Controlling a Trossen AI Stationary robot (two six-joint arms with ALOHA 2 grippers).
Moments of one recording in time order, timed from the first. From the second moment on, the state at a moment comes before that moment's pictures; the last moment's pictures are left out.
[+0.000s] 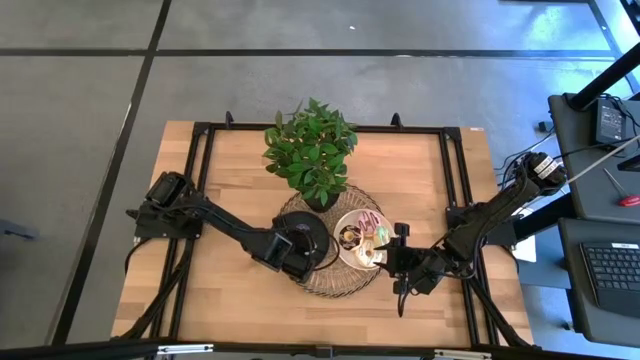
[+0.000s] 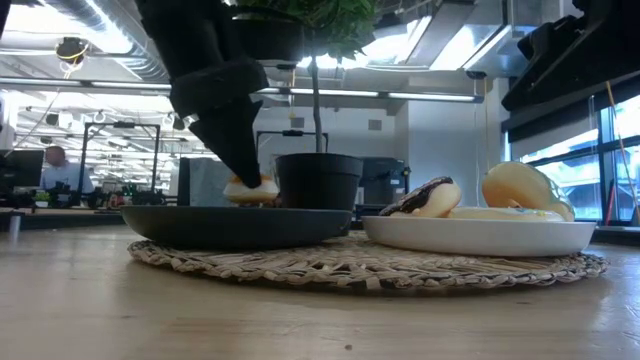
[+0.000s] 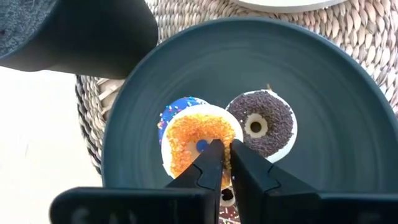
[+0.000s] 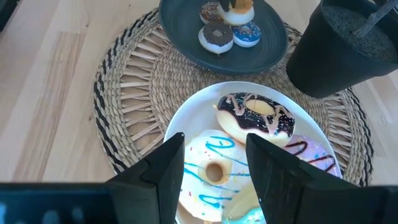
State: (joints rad) left arm -0.40 1.87 1.28 -0.75 -0.56 -0.67; right arm 0.71 1.35 0.76 -0.32 0.65 0.44
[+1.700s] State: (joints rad) left arm -0.41 1.85 1.32 -0.76 -0.57 -0.63; right arm 0.71 1.35 0.76 -0.32 0.65 0.44
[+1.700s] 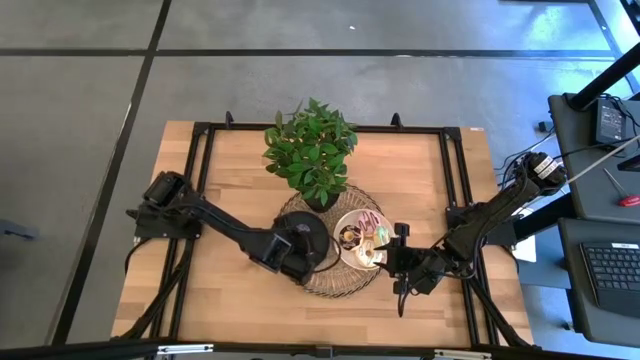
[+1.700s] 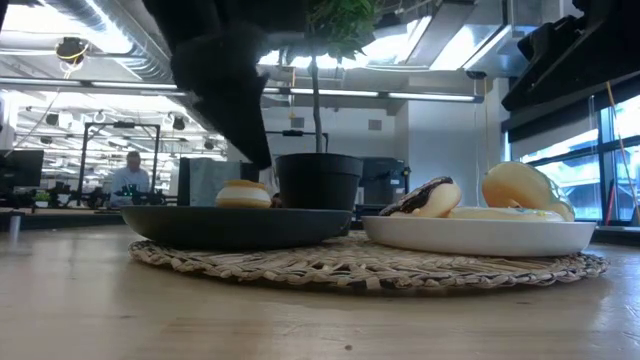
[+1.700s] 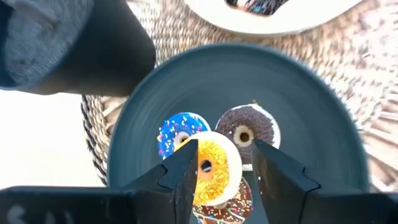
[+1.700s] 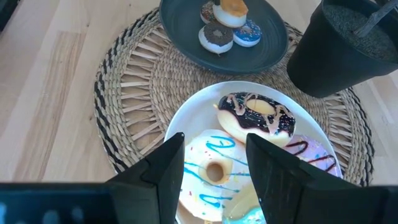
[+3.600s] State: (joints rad) left arm -0.13 0.42 0.09 0.33 -0.18 -0.34; right arm 0.59 0.00 0.19 -0.31 0.41 0.18
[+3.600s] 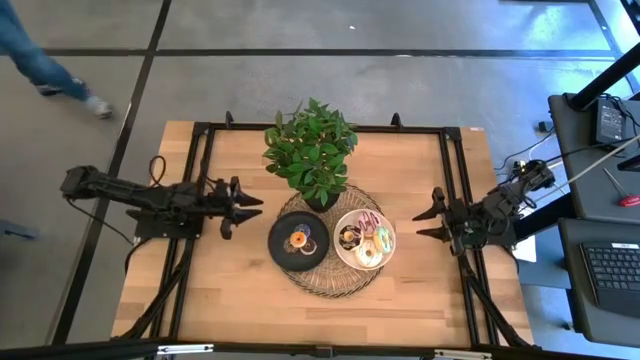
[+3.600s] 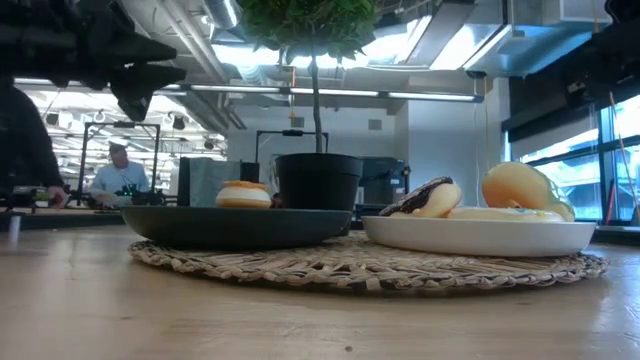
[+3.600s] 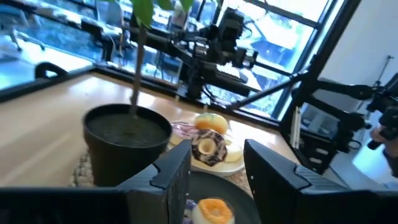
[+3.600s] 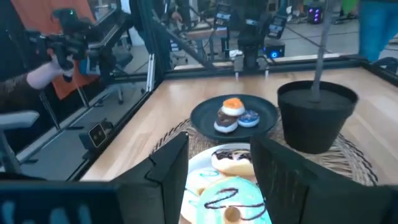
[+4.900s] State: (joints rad) left arm -0.07 0.00 0.01 0.08 -0.19 -0.23; right arm 0.59 0.00 0.21 -0.33 0.40 0.15
